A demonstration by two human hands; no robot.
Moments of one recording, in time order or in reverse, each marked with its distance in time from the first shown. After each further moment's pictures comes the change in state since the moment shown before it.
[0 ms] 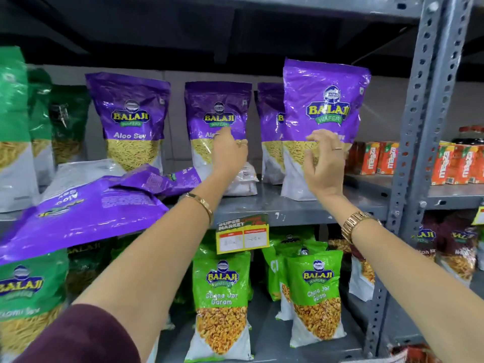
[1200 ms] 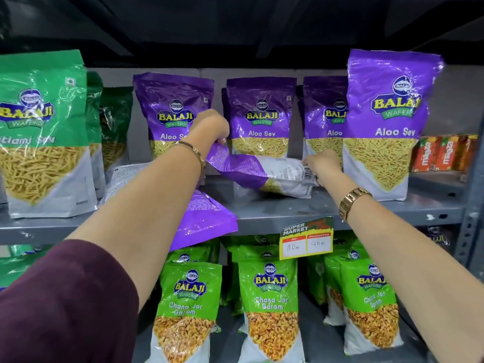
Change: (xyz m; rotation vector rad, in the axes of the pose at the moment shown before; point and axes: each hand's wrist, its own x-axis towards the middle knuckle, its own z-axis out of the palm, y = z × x) left_hand 0.088 -0.050 -0.125 0.673 -0.323 -0.195; right_hand 0.017 -0.052 0.118 0.030 -0.564 1.184
